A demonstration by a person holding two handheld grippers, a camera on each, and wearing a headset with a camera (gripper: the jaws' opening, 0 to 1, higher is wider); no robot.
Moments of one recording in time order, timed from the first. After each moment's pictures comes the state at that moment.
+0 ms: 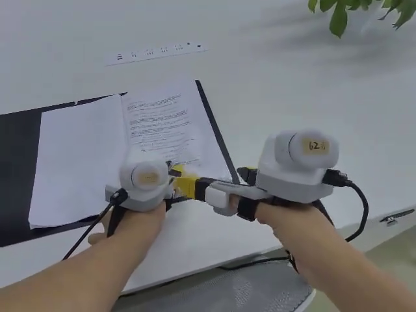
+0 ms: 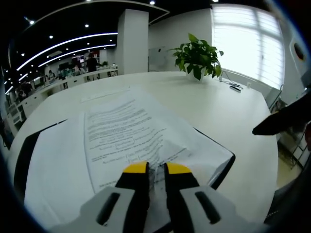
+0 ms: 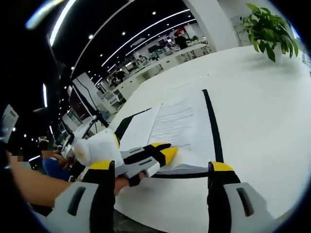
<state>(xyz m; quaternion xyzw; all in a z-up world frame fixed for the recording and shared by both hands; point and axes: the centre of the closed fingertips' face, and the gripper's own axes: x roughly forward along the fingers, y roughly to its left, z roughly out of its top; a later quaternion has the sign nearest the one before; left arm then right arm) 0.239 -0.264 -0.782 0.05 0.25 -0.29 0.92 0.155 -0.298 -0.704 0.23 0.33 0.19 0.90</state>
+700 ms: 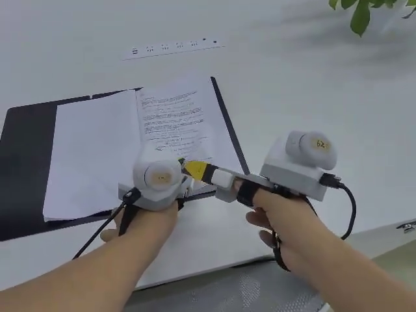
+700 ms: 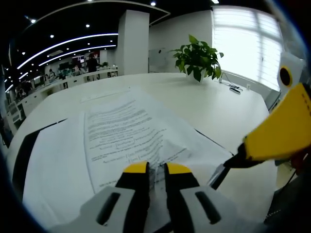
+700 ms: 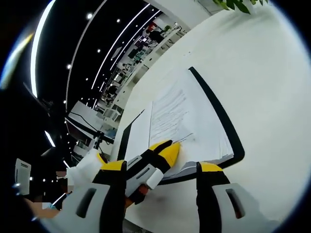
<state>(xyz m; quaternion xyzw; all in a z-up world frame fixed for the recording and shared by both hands) 0.239 -0.263 -0.782 0.04 0.25 -0.29 0.92 0.177 -0.287 -0.738 0.38 0.35 0.16 0.84</state>
